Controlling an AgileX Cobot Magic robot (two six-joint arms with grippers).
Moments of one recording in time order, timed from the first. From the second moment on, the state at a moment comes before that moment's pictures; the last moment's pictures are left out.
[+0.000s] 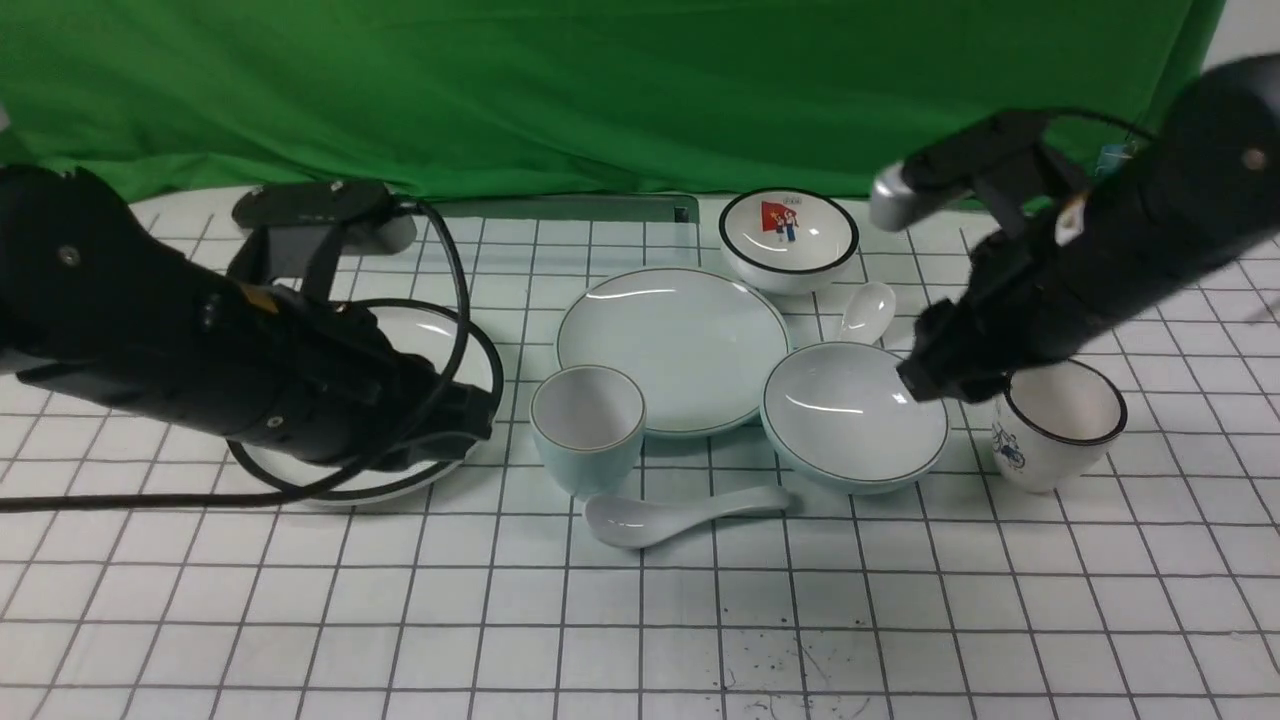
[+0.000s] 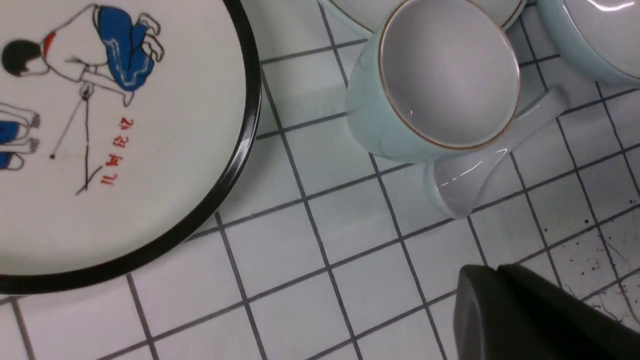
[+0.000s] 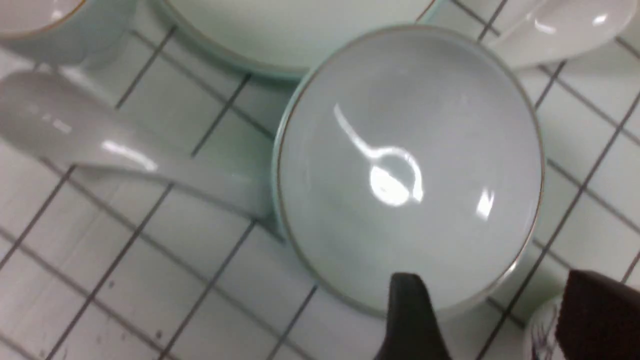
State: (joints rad) right arm 0.38 1.72 -1.39 0.15 0.76 -0.31; left arm -0.26 1.38 -0.95 -0.49 0.63 0.30
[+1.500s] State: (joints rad) right arm 0.41 2.29 -2.09 0.36 0.81 -0.32; left arm -0.26 1.41 -0.96 -0.49 0.63 0.38
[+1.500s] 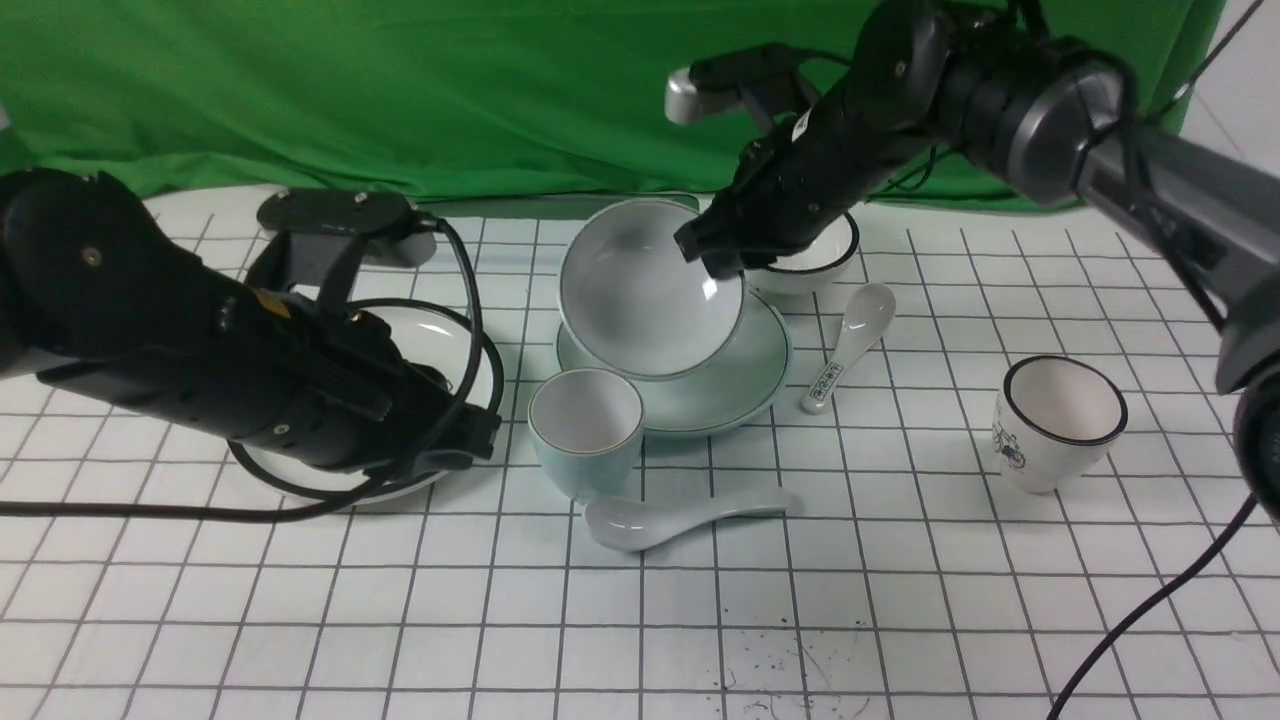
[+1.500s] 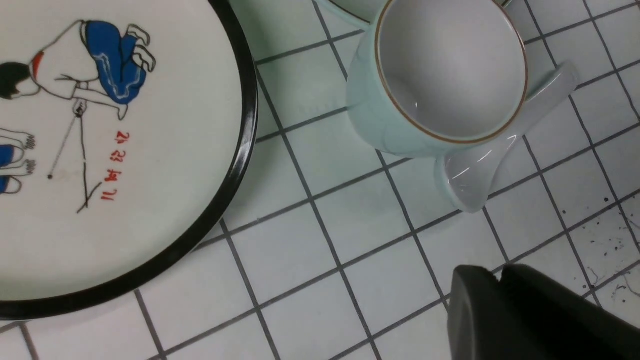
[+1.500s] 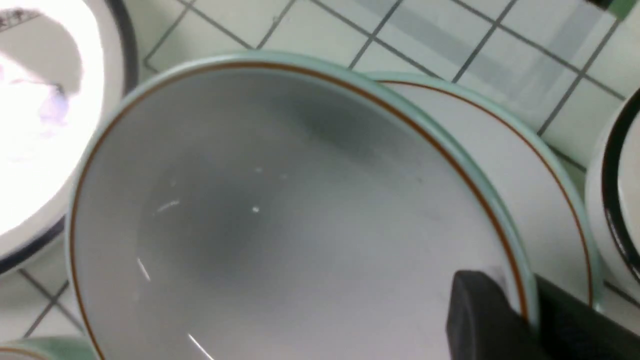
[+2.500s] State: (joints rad) right arm 0.37 2.01 -2.09 0.23 1.07 -0.31; left arm -0.30 1.67 -1.18 -0.31 0.61 0.14
